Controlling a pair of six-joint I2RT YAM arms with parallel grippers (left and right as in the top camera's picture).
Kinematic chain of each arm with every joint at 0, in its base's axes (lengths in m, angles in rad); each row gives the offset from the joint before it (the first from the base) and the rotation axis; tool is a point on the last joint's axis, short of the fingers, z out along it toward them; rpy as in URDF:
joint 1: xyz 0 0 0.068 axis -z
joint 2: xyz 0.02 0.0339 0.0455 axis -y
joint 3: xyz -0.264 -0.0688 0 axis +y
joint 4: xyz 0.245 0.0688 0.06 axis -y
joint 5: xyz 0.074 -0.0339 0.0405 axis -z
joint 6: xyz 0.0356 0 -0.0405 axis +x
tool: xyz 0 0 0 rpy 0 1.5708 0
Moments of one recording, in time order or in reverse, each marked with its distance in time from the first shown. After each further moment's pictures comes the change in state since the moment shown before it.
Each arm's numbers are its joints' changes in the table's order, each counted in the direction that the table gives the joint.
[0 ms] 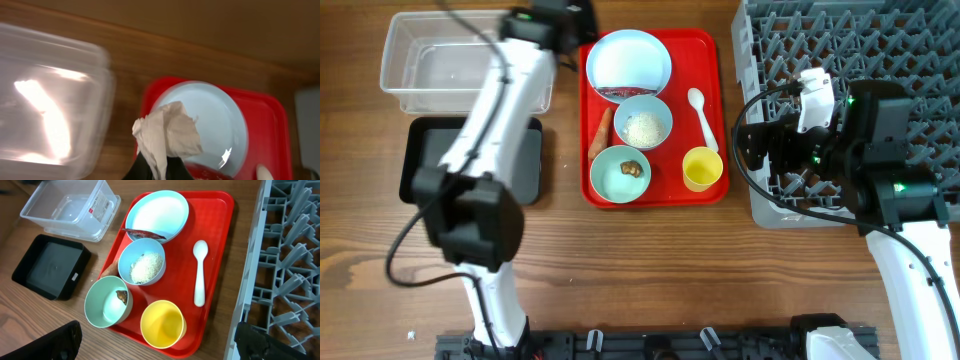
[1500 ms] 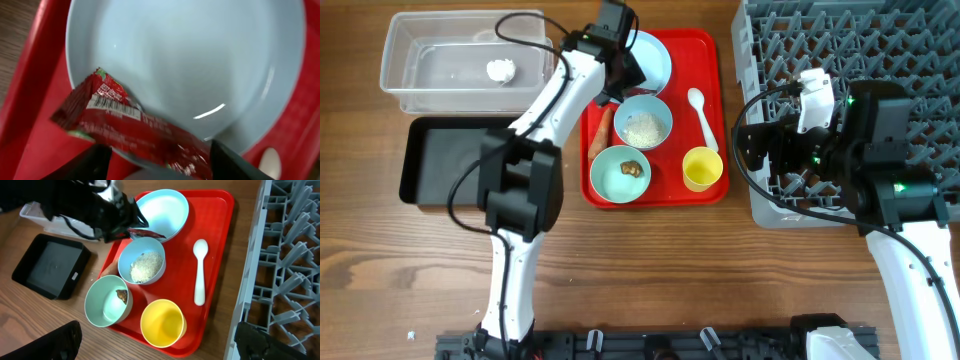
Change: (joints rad) left arm 0.134 -0.272 0.006 -0.058 0.125 -0.462; right arm 0.000 0.000 0.000 -0.004 0.000 0.000
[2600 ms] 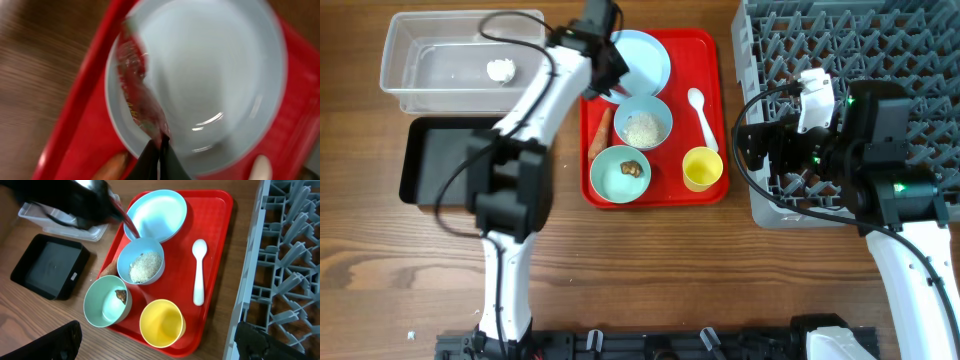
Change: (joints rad) left arm -0.065 0.076 0.002 -0.026 0.000 0.041; right arm 0.000 0.000 0.000 0.000 0.005 0.000
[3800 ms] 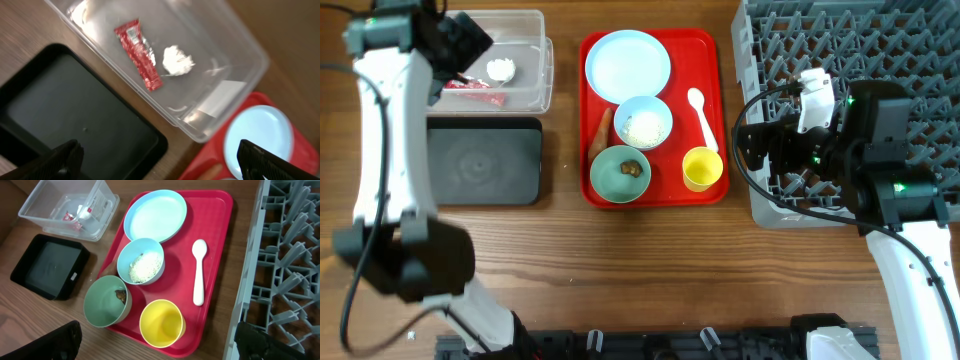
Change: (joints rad) left arm -0.423 0.393 -0.002 -0.325 -0.079 0.165; right arm 0.000 0.000 0.000 0.001 0.000 0.000
